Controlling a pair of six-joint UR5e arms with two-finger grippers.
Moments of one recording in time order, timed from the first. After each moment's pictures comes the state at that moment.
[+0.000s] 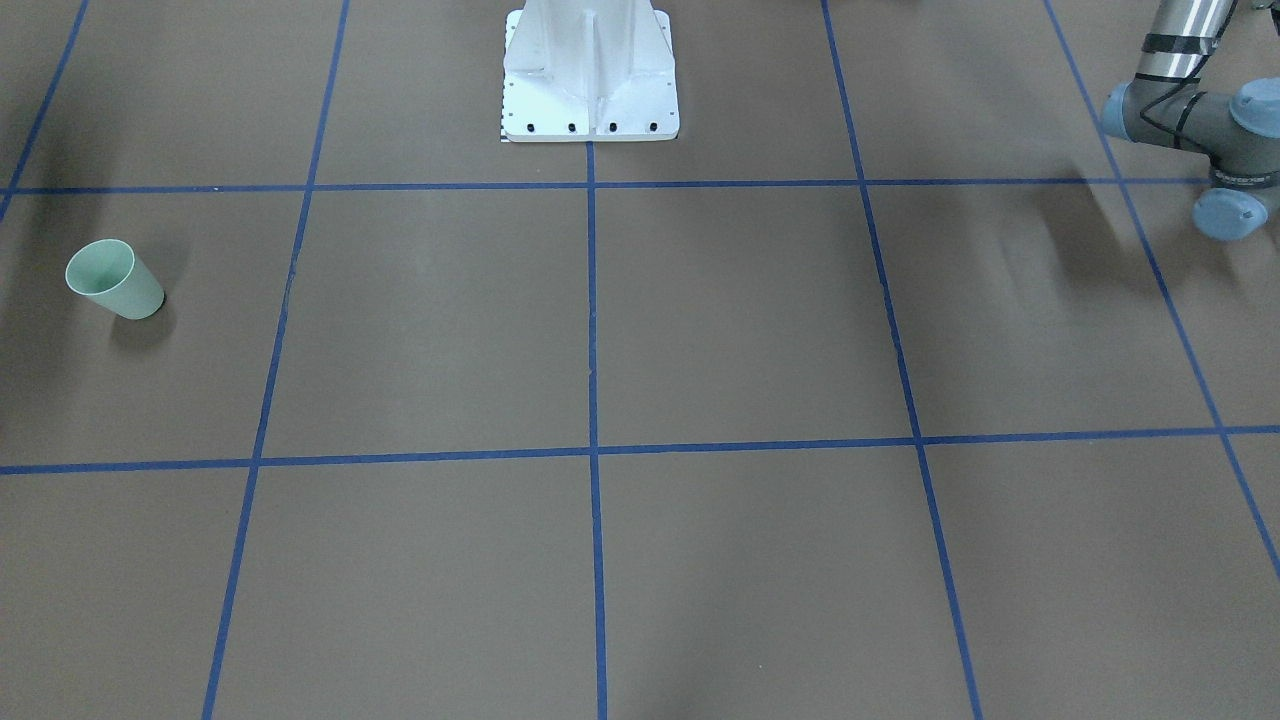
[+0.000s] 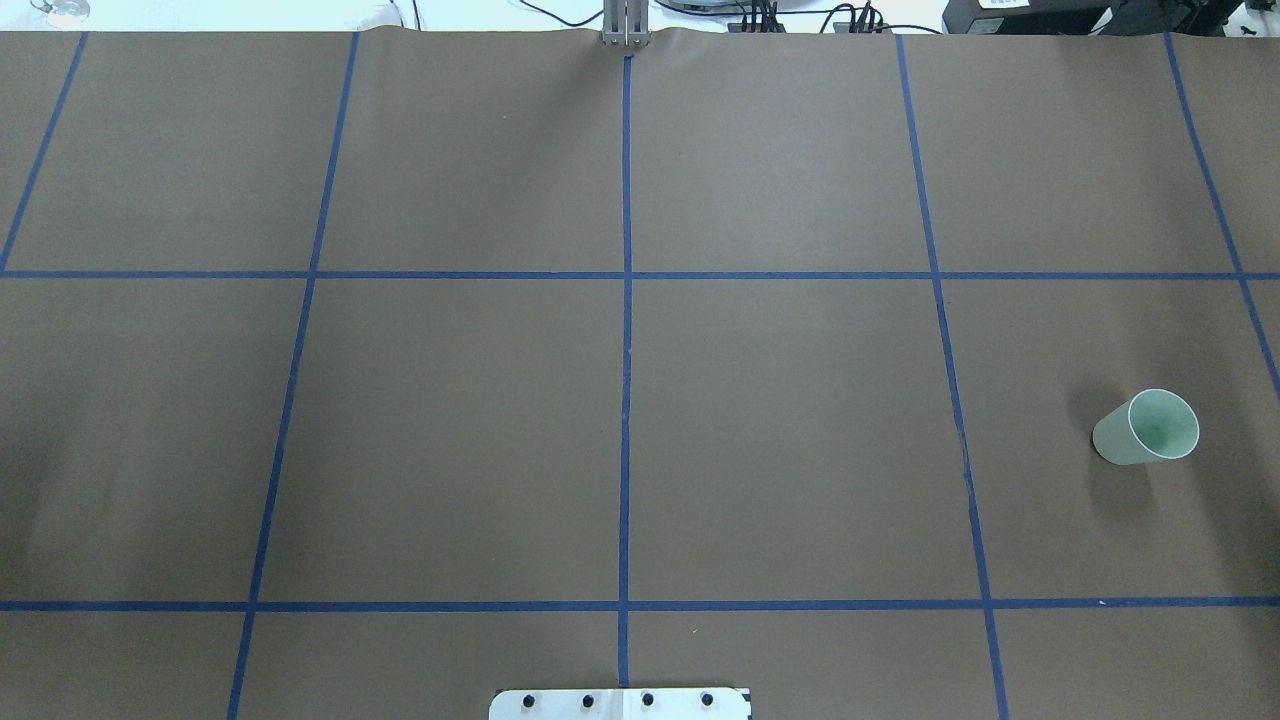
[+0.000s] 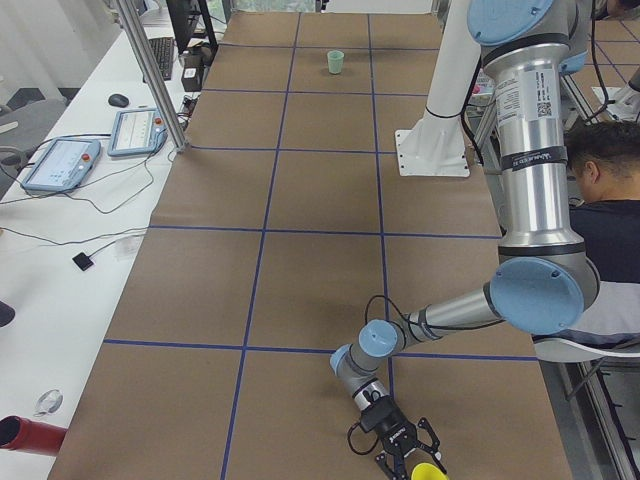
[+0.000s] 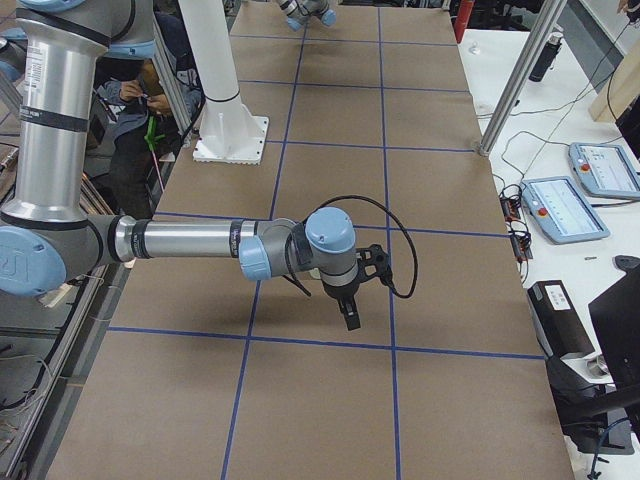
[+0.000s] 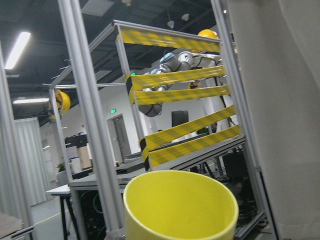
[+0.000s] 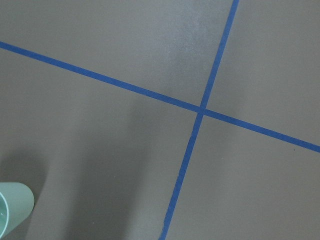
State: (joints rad) left arm -0.84 -1.40 -1.17 -1.19 -1.45 -2.23; right arm 1.52 -1.76 1.79 -1.35 2.32 -0.09
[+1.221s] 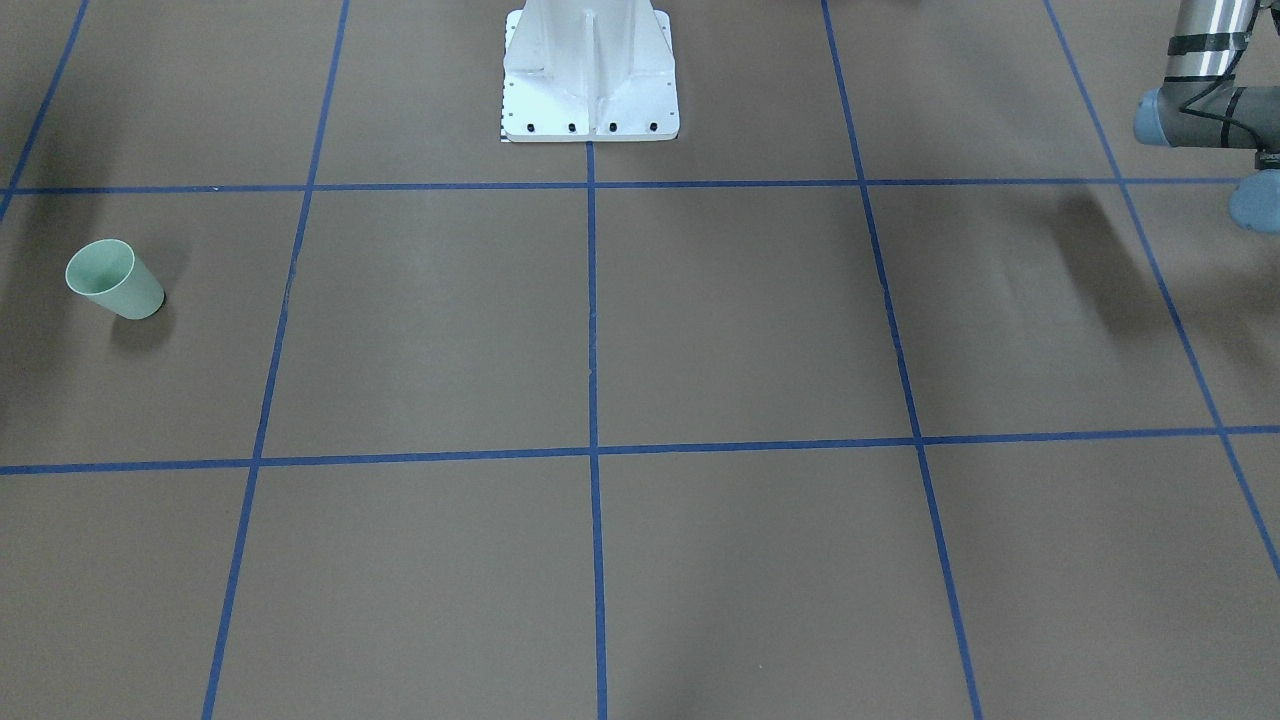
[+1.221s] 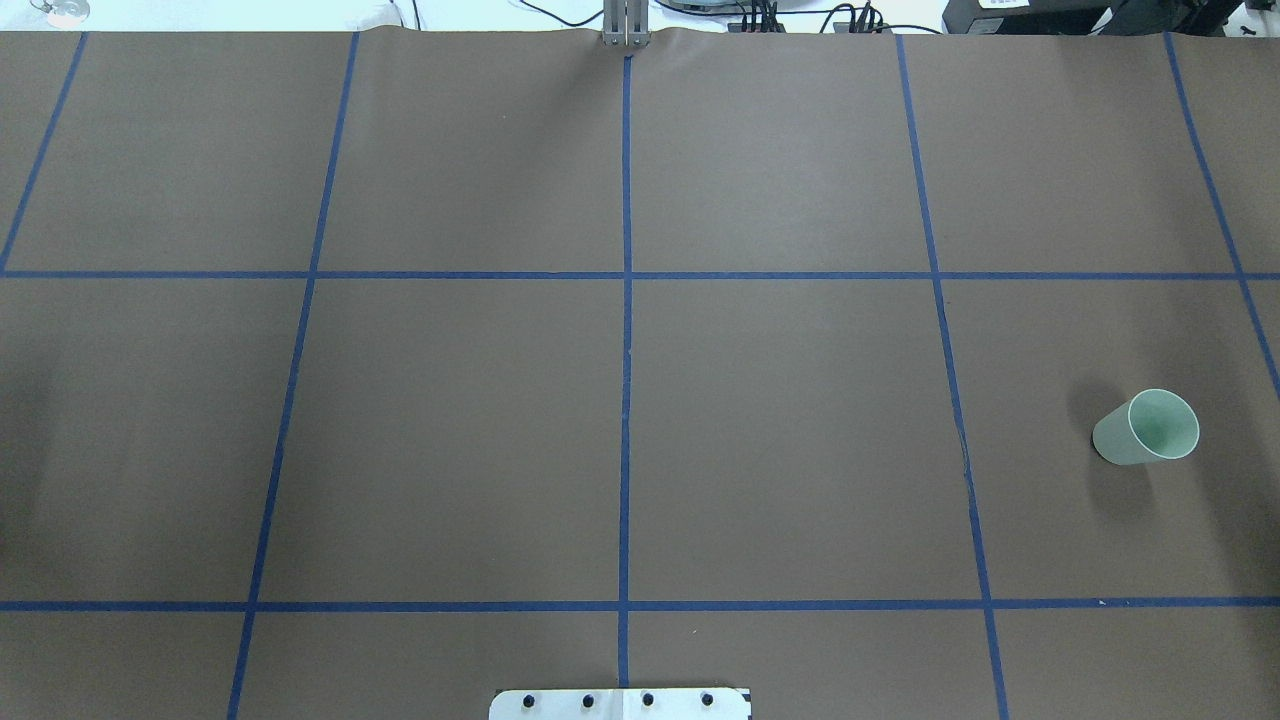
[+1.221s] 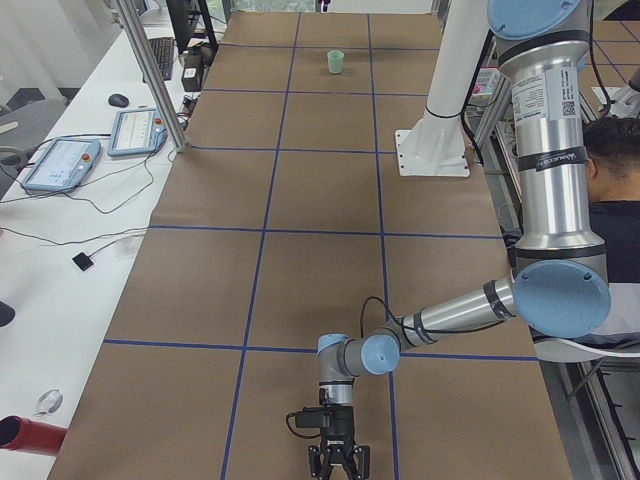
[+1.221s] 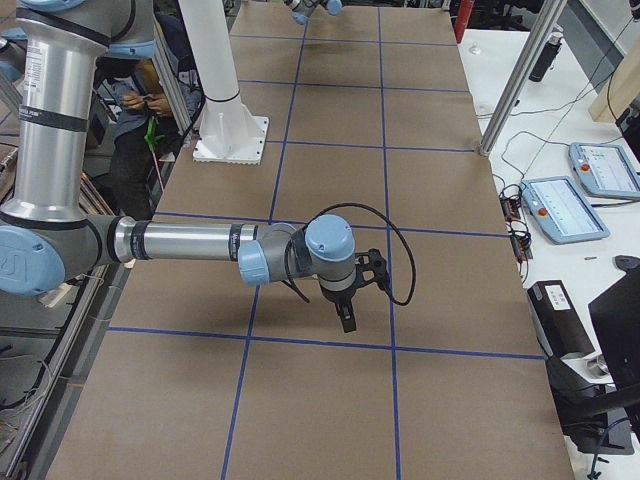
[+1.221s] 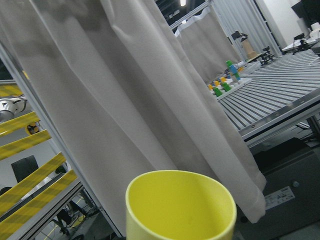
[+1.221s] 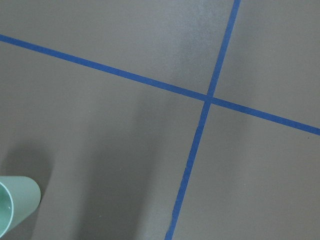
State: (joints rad) left arm -0.97 -1.40 -1.18 -1.76 -1.11 -1.63; right arm 1.53 -1.76 1.78 -1.35 2.36 -0.08
